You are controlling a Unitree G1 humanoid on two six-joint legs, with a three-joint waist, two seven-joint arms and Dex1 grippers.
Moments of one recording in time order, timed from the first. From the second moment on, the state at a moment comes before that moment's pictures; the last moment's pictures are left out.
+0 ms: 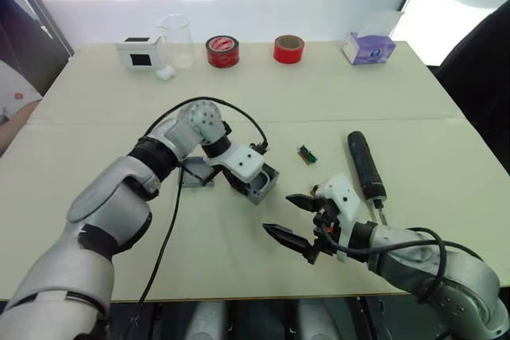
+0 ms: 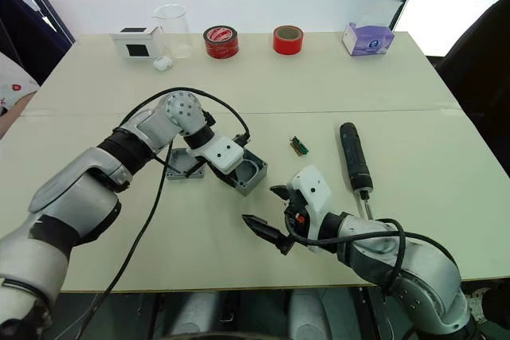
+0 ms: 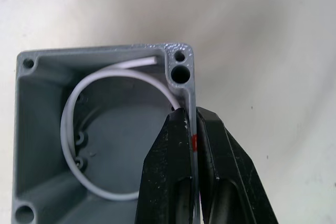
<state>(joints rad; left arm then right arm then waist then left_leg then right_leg) -1.23 0.47 -0.84 0.82 -0.07 -0.40 -1.61 -0.04 -0.59 0.06 -0.84 0.90 0.96 0.24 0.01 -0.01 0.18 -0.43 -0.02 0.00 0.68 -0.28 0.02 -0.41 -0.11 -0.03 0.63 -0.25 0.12</state>
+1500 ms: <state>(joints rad) -0.87 0.71 -0.12 0.13 -0.31 1.61 -0.57 -0.39 -0.55 0.27 -0.60 0.57 0.76 0.45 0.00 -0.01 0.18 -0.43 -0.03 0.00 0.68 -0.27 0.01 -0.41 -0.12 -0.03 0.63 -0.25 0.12</state>
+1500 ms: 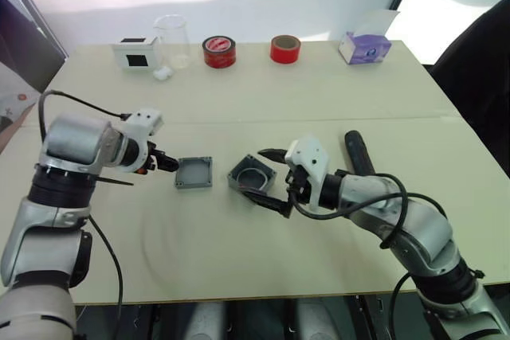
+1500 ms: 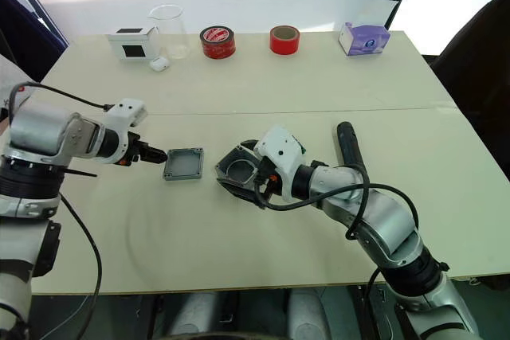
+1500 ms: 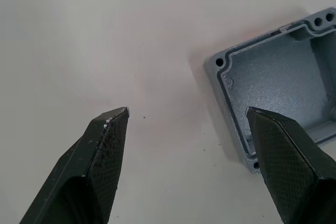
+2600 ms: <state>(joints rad) -0.84 0.48 0.18 0.11 -0.43 0.97 -0.40 -0.54 -0.43 -0.04 -0.48 0.85 0.95 0.39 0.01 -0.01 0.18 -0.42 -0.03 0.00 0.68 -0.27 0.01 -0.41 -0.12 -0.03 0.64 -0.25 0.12</state>
